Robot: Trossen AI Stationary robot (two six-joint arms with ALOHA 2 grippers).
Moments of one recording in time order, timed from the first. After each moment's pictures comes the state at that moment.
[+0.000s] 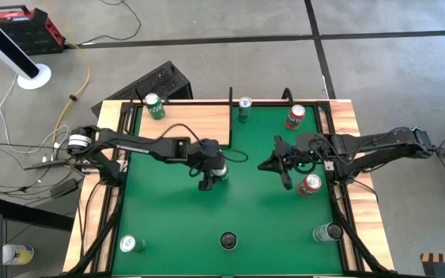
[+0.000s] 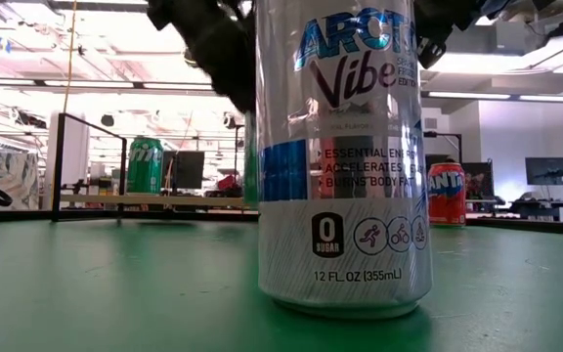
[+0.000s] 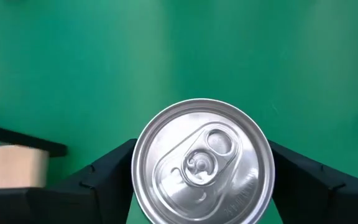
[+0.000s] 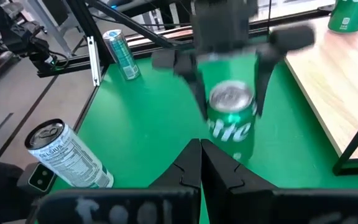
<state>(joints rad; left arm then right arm) 0.05 1.61 1.15 -0.27 0.02 0.15 0.05 0.99 0.78 -0.17 -0.08 0.22</state>
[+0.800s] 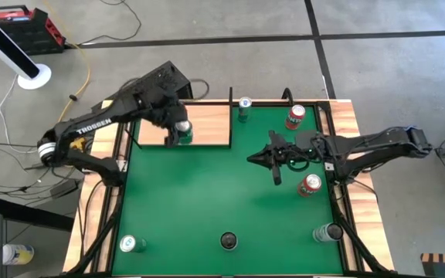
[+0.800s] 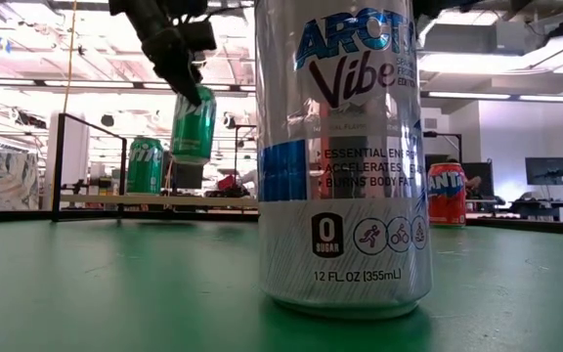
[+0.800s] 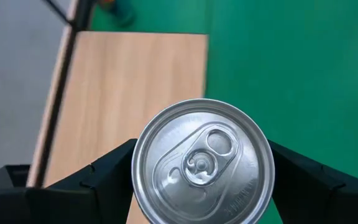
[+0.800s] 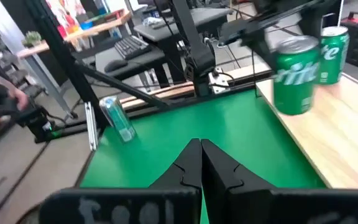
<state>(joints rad) 0.58 1.30 1.19 -0.75 0.17 0.42 0.05 1.09 0.78 0.14 0.00 0.30</state>
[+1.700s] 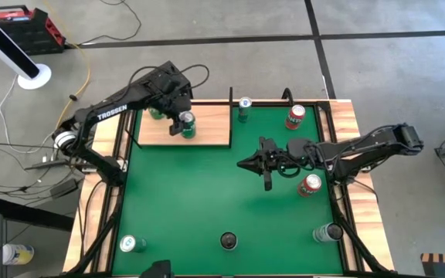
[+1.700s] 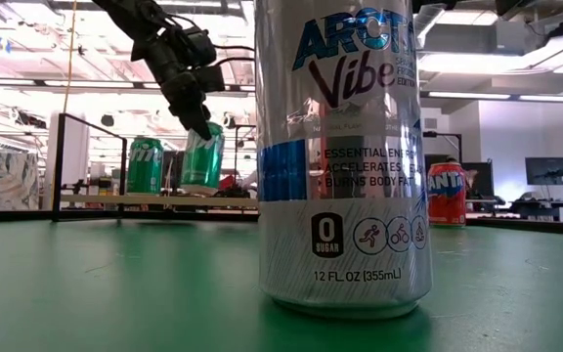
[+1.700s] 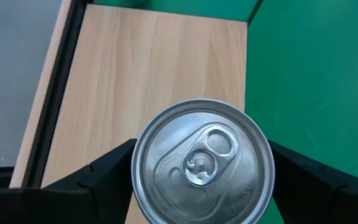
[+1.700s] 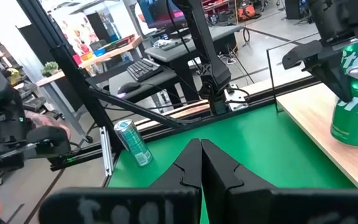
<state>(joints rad) 0.77 1.49 1.19 -0.65 0.35 0.52 0.11 1.21 0.78 0.36 0.06 0.37</state>
